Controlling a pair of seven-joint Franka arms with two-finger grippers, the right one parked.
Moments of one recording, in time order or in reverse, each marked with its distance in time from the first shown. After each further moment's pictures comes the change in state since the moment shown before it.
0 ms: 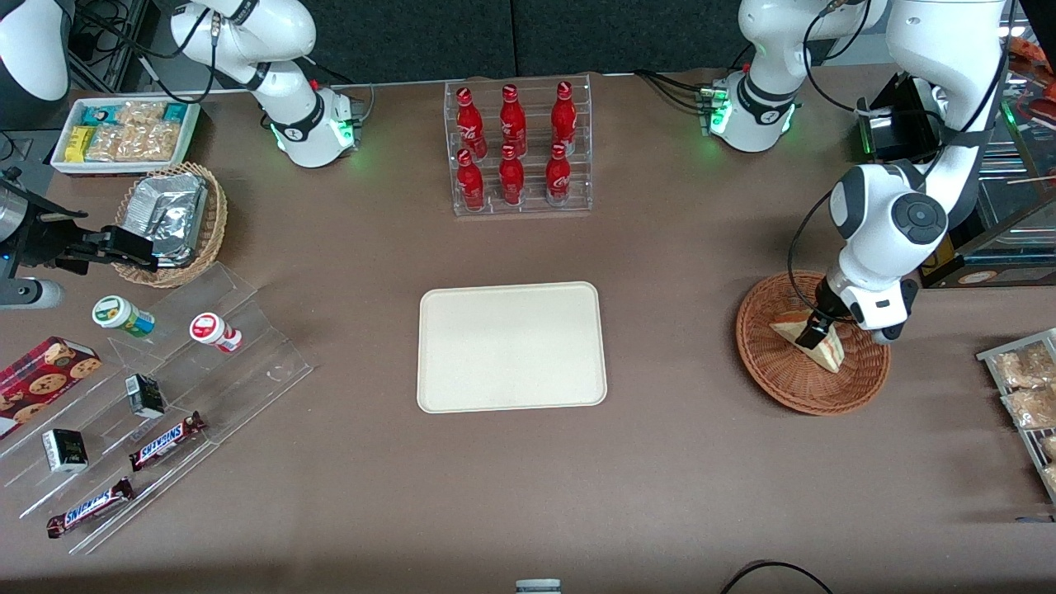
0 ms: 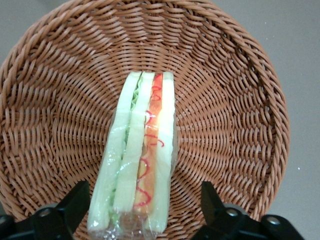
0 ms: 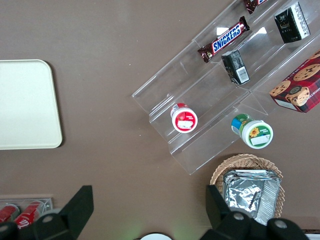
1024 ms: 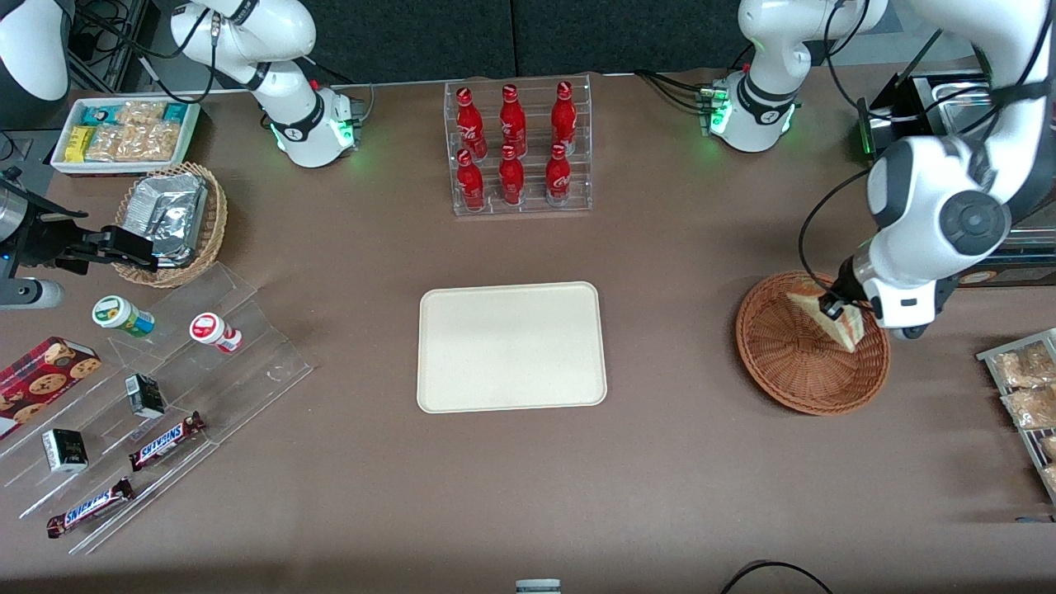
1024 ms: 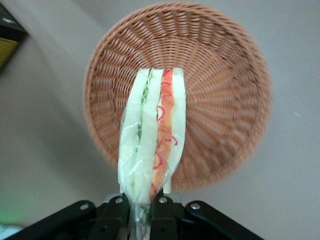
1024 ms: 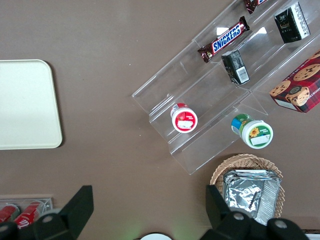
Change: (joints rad) arm -0.071 -0.121 -0.006 0.363 0.010 -0.740 0.099
